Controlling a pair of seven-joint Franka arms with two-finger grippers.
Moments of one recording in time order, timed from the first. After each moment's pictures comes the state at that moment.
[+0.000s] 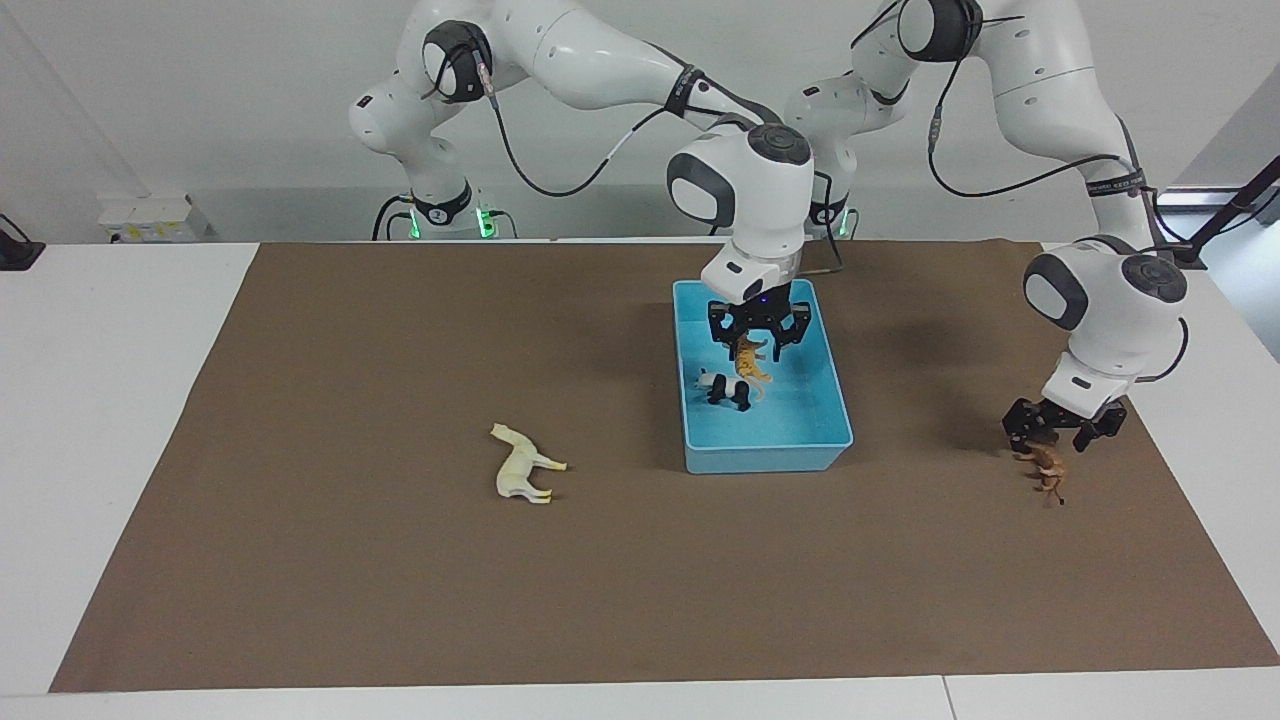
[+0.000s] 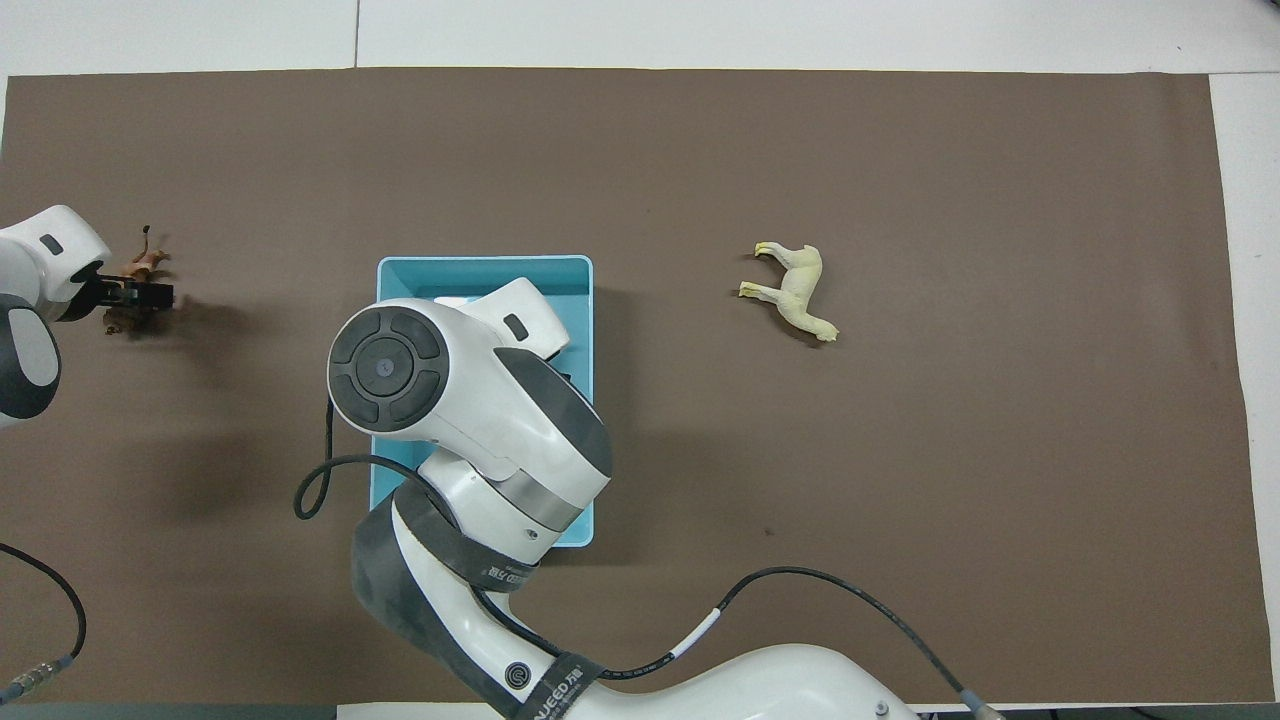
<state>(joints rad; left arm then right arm) 0.26 0.41 -0.01 -1.93 0.08 2.56 0.36 0.88 0.65 -0.12 -1.13 0.02 1.84 0.99</state>
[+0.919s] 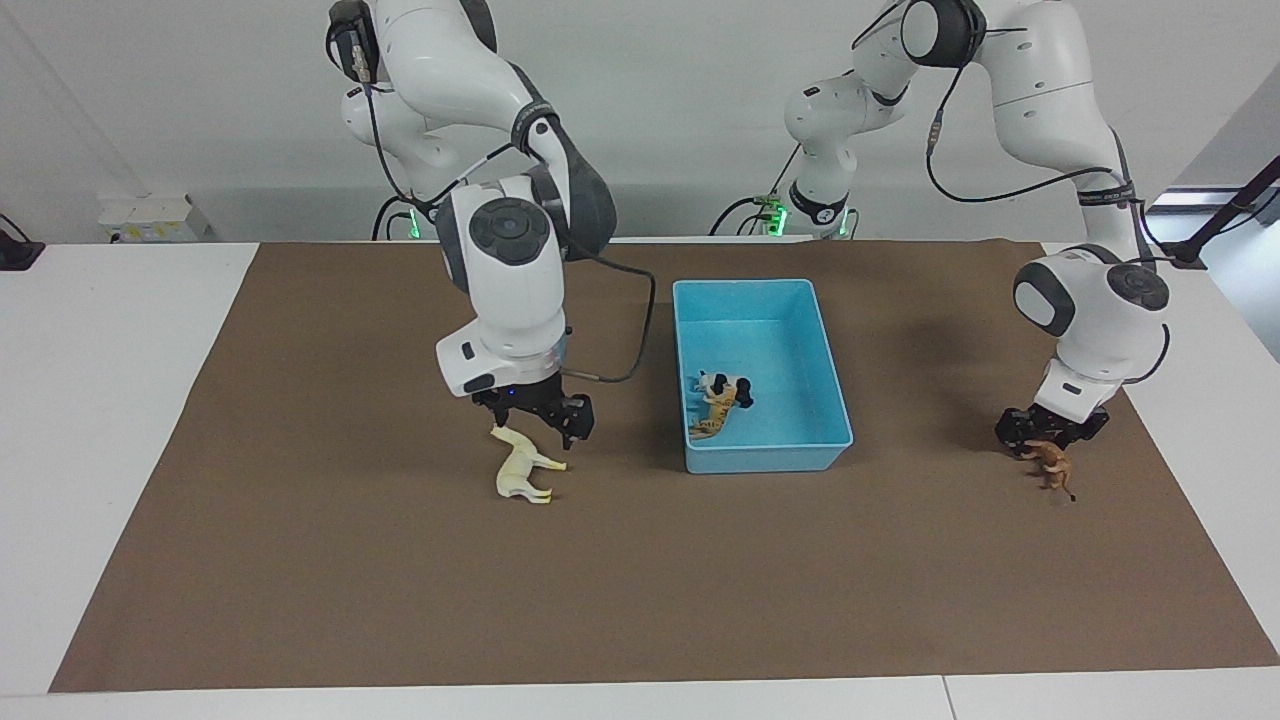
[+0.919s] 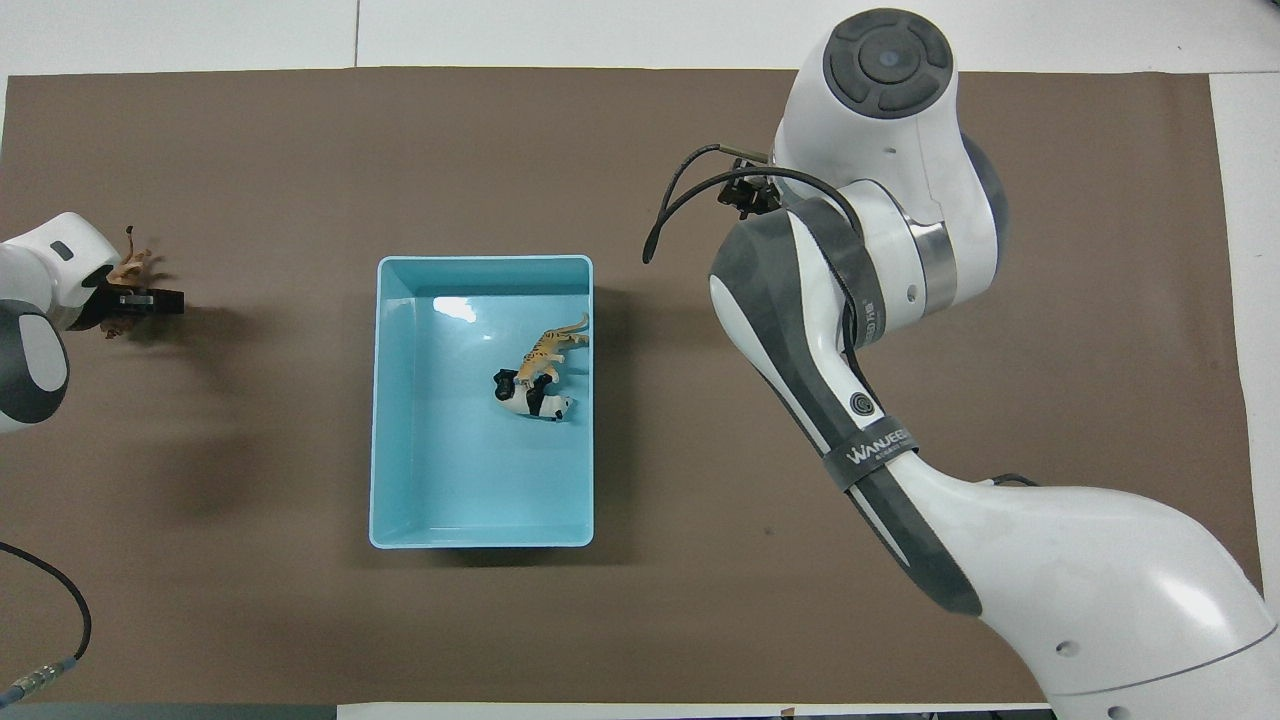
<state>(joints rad) 0.26 0.39 -0.02 -1.91 0.08 2.45 0.29 0.49 0.50 -0.17 -1.41 0.02 1.95 0.70</state>
